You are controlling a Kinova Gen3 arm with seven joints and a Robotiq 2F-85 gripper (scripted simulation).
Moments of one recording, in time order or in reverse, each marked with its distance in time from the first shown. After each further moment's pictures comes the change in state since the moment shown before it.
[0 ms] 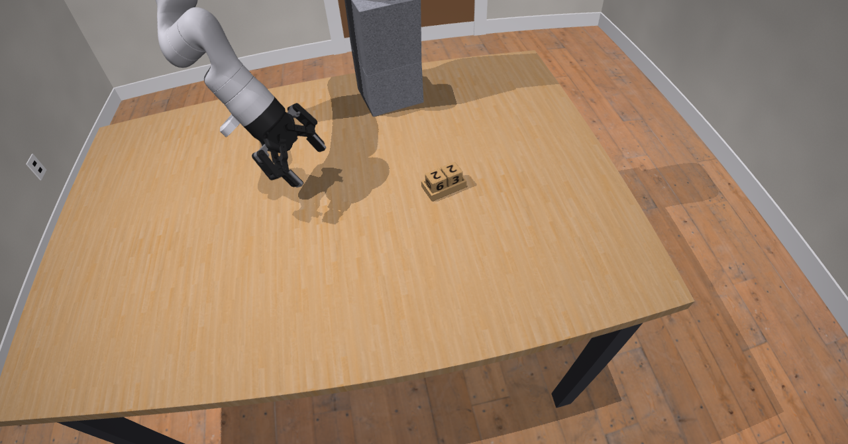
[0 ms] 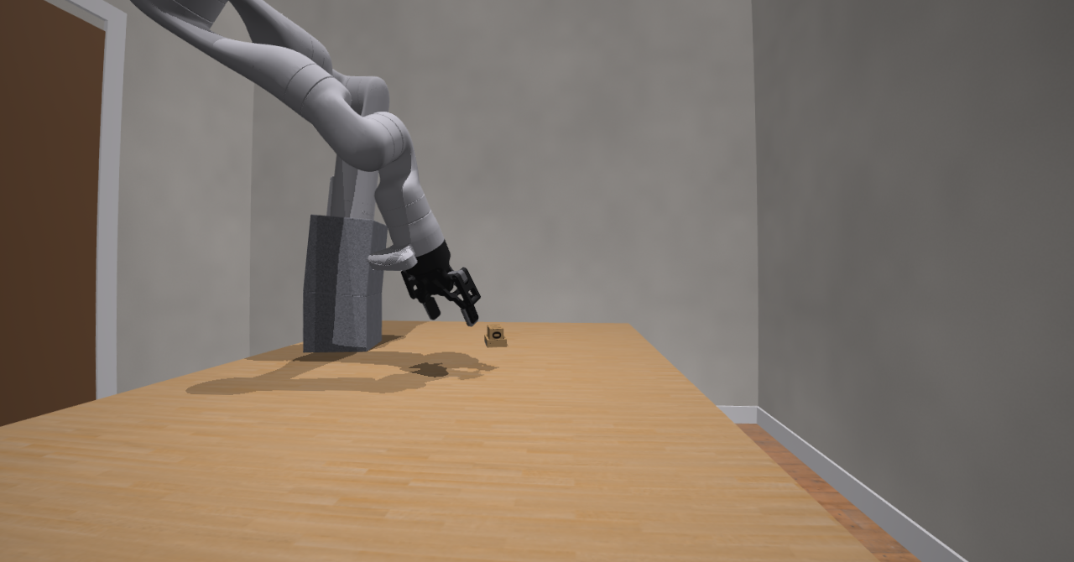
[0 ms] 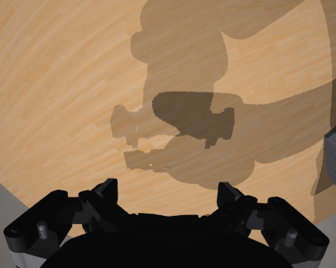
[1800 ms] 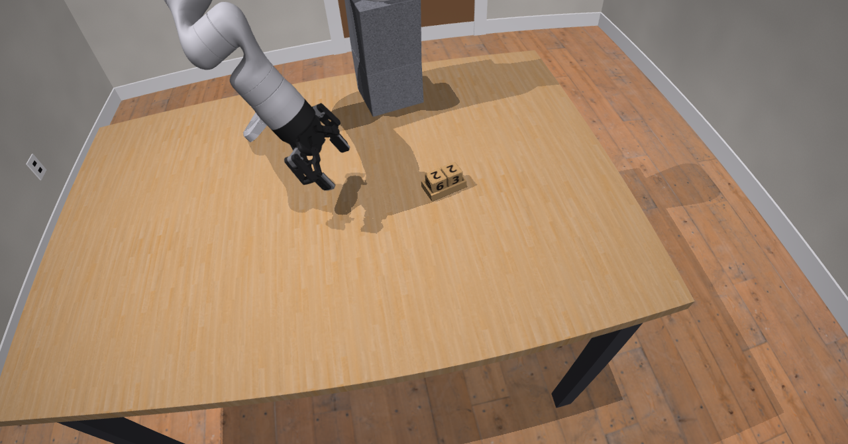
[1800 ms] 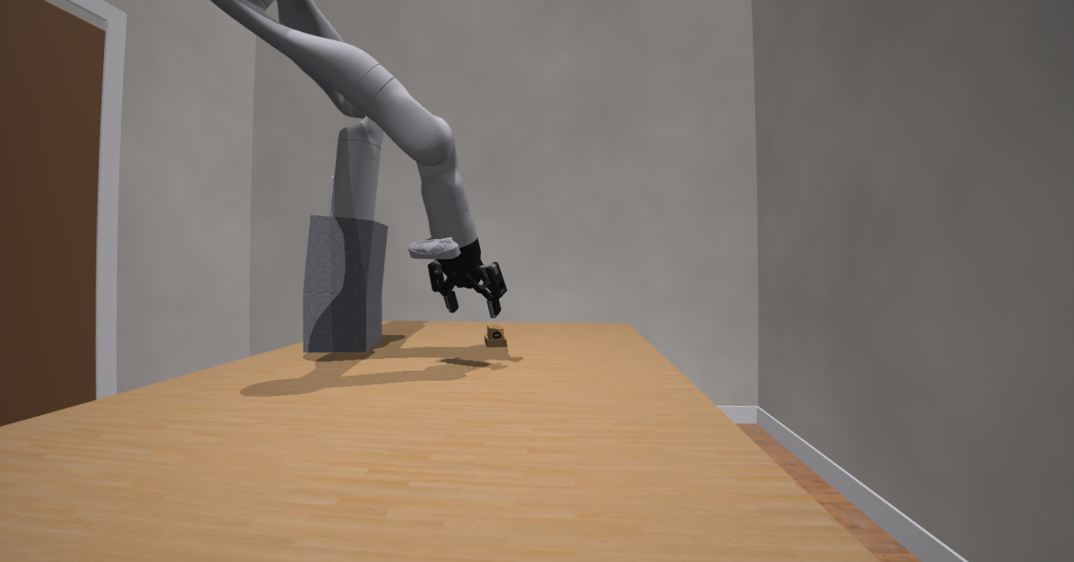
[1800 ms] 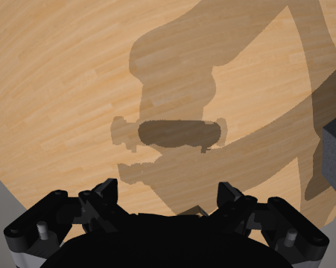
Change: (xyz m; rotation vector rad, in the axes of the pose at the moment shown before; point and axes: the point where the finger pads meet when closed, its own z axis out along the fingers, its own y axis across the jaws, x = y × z) arm -0.052 0.005 0.024 -0.081 0.087 -0.124
